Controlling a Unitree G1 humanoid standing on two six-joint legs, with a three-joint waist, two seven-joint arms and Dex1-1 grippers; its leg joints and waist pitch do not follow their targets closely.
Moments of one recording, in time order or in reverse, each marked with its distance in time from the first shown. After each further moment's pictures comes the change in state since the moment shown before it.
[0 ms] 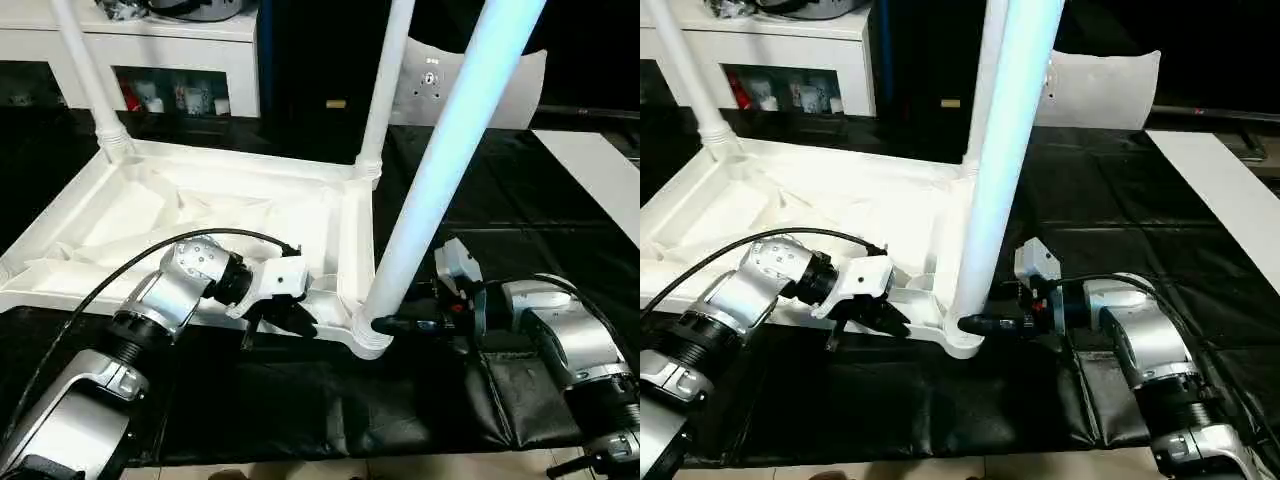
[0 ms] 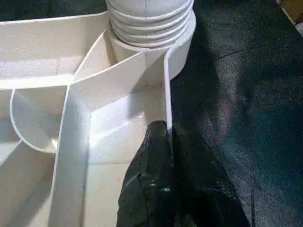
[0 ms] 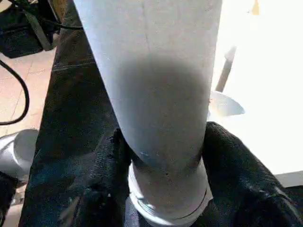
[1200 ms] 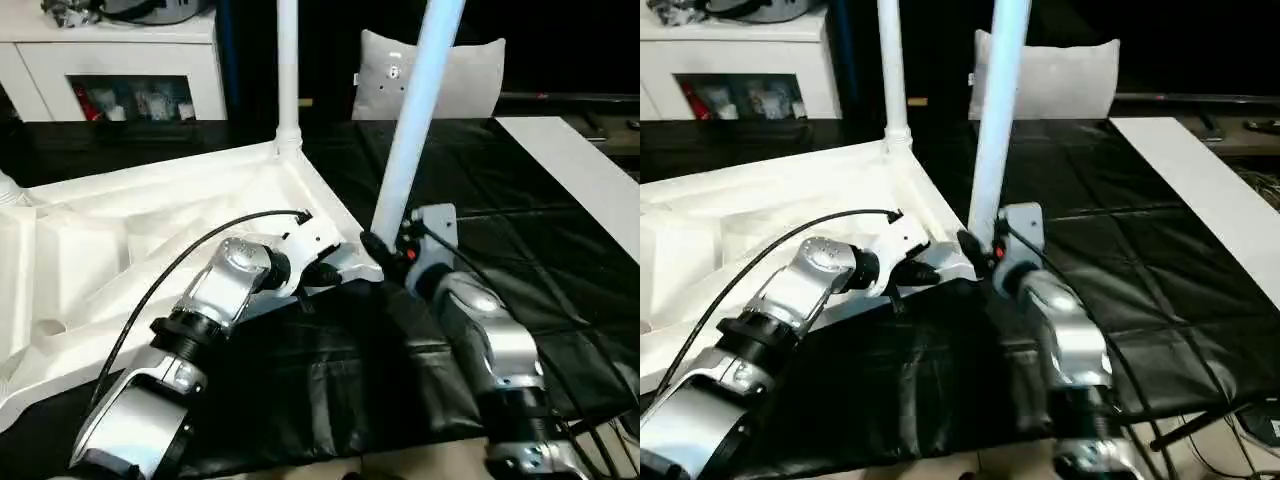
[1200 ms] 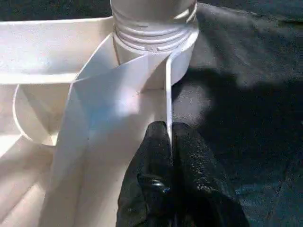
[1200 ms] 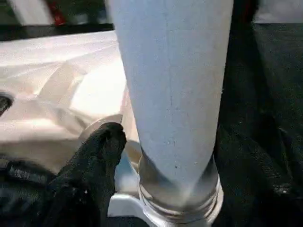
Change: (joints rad) left arm -0.027 -0.211 0.106 0.009 0.057 0.358 0.496; right arm 0.039 0.395 -0.184 -0.124 -0.131 0.215 -0.885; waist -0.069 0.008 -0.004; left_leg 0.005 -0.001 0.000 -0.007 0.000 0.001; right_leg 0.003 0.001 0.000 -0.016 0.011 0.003
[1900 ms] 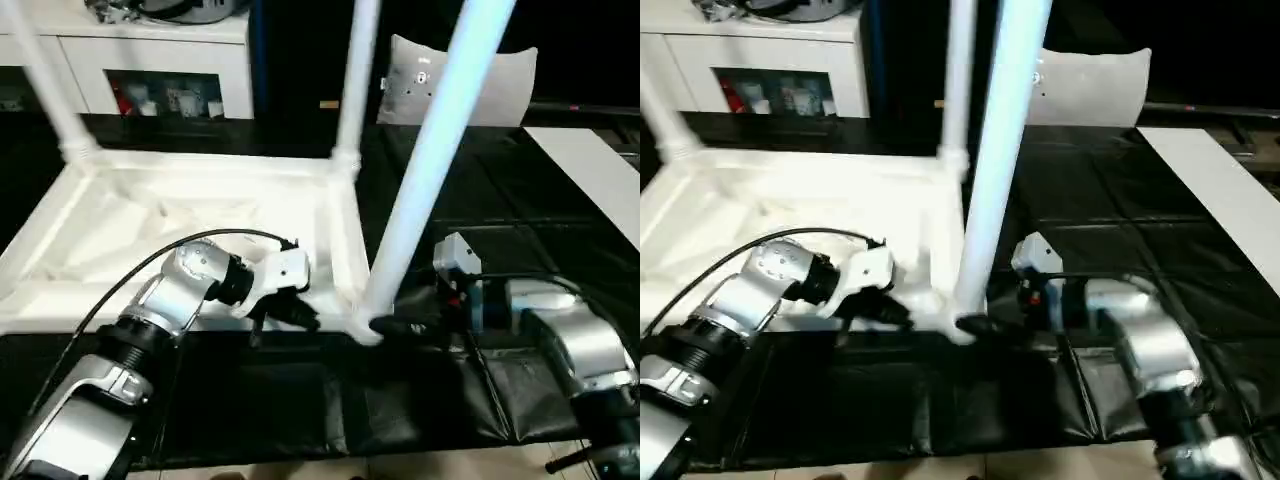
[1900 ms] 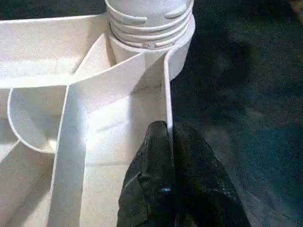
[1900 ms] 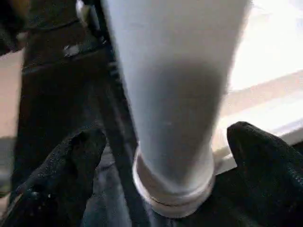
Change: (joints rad) left arm 0.046 0.202 -0.090 -0.034 -0.062 -0.289 -0.466; right arm -0.014 -0.409 0.171 0.021 0.100 -0.088 0.792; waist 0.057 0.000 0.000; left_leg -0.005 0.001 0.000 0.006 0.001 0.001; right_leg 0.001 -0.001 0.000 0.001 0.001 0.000
